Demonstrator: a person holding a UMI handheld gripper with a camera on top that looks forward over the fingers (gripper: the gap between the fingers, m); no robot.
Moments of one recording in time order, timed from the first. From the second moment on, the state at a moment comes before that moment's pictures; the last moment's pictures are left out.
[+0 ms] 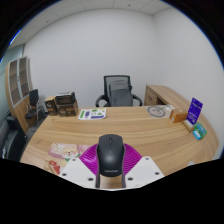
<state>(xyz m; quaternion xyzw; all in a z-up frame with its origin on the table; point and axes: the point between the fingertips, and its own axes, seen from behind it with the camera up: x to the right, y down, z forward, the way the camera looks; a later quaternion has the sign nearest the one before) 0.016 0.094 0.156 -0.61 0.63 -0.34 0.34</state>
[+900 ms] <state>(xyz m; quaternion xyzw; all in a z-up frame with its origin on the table) 0.052 0.289 -0.013 -0.68 0.62 -0.28 0.29</state>
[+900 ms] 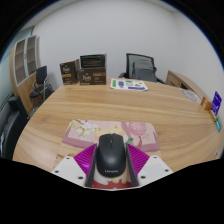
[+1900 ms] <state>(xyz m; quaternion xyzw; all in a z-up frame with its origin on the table) -0.293 0.128 0.175 -0.64 0.66 -0.29 0.26</state>
